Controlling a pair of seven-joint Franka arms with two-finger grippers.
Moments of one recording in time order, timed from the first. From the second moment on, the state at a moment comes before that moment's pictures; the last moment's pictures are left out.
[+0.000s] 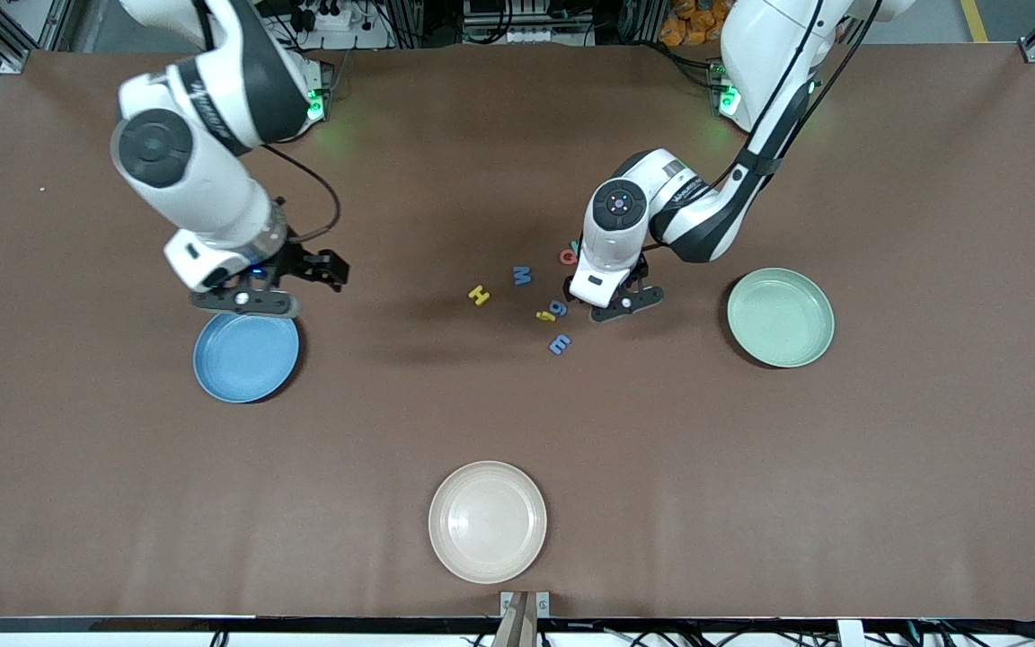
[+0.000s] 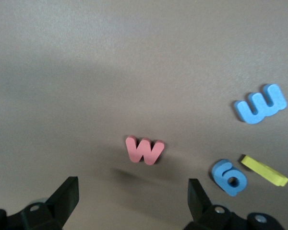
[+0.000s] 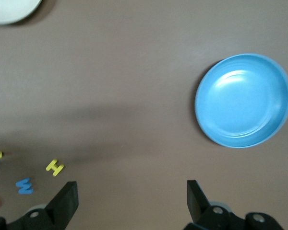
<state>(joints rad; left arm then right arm) -0.48 0.49 -0.25 -2.03 0.18 2.42 -1.14 0.43 0.12 -0.01 -1.91 0.04 1.97 0.48</state>
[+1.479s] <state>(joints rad) -0.44 0.54 -0.25 -2.03 0.34 2.51 -1.06 0.74 0.52 -0.01 -1.91 0.04 2.42 1.49</state>
